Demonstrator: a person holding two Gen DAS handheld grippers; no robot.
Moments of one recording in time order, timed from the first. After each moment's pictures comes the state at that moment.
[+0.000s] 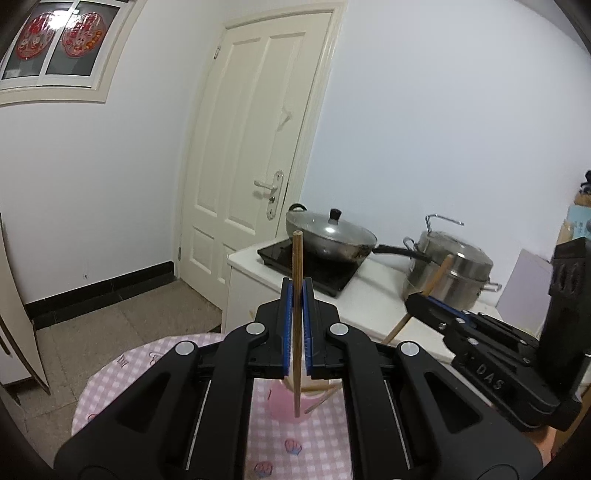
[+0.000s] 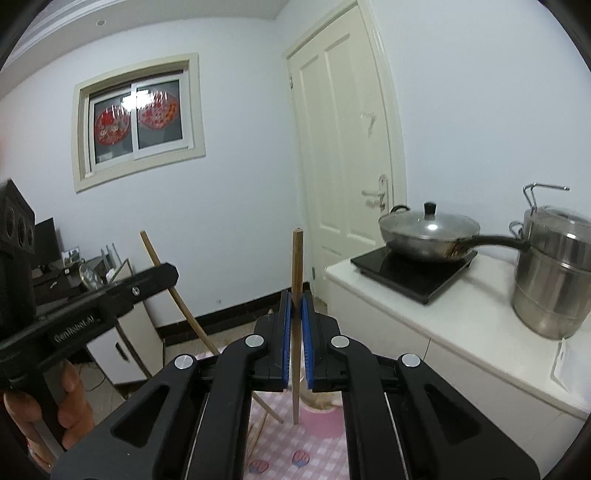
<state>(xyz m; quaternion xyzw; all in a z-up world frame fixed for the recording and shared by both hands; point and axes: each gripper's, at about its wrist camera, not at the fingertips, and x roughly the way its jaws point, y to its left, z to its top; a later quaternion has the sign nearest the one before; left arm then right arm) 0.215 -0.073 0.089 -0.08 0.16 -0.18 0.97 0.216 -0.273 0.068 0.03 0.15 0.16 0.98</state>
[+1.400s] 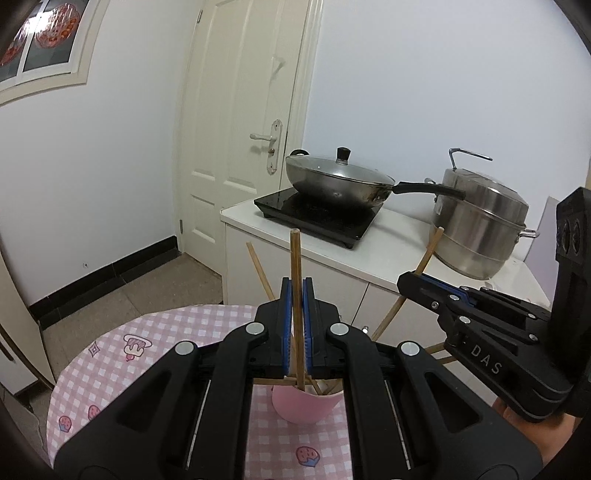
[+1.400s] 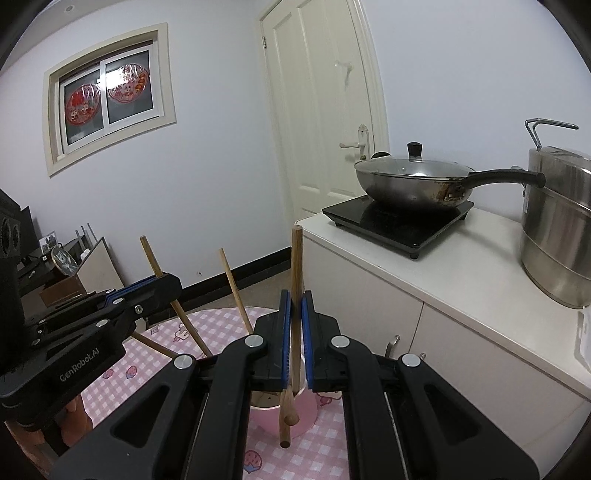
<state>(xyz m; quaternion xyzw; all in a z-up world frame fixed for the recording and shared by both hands) 0.287 -0.125 0.000 -0.03 0.23 -0.17 0.96 0.276 -0.301 -0.009 0.04 0.23 0.13 0.96</state>
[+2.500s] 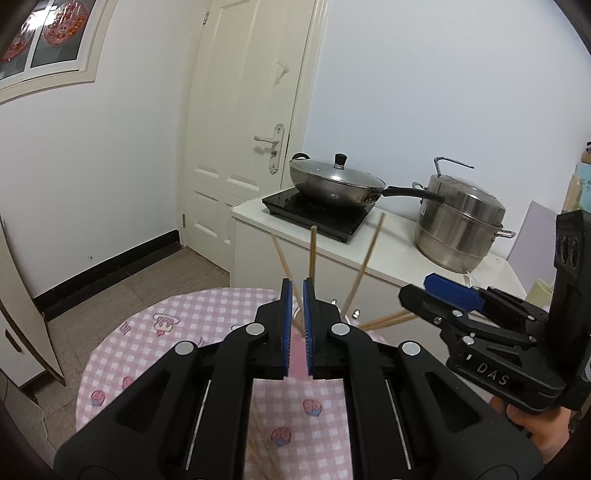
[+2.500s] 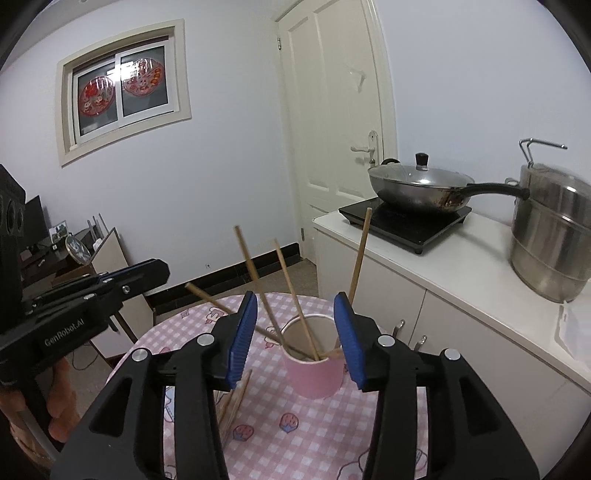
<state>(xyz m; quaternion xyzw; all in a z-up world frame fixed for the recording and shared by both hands) 0.215 -0.072 0.035 -0.03 0.24 -0.18 0.95 0.205 -0.267 0.023 0.02 0.23 0.14 0.96</state>
